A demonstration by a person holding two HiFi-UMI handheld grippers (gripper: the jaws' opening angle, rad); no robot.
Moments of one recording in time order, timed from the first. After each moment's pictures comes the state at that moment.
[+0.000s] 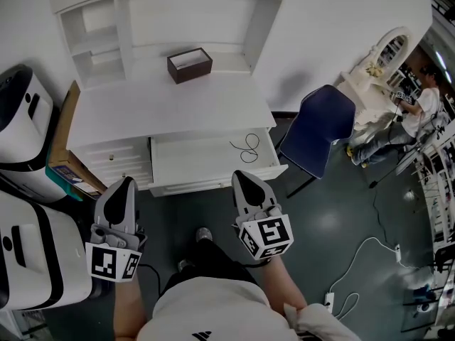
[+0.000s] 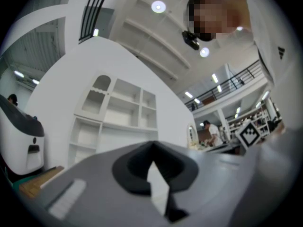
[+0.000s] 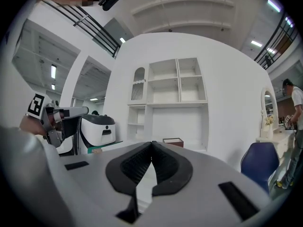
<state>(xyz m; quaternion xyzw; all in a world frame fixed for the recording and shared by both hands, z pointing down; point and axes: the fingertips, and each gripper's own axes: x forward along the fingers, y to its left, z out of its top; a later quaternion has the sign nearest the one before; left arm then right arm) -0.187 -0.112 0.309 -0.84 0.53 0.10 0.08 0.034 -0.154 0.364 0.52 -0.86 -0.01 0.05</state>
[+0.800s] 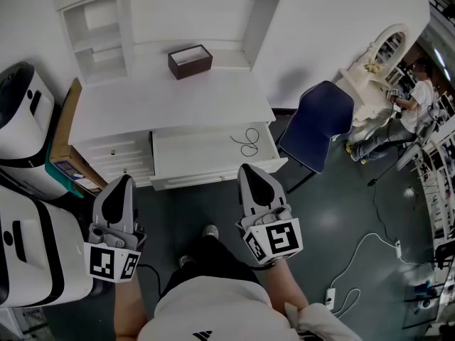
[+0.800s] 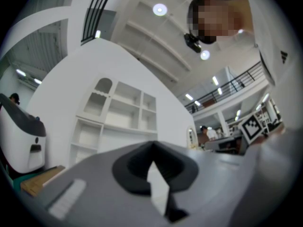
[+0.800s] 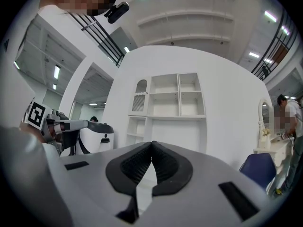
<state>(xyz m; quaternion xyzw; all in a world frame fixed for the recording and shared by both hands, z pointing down) -0.196 -0.086 0.302 -0.84 0.53 0.11 0.07 0.028 -0.117 0.312 0.53 -0.85 -0.06 0.01</state>
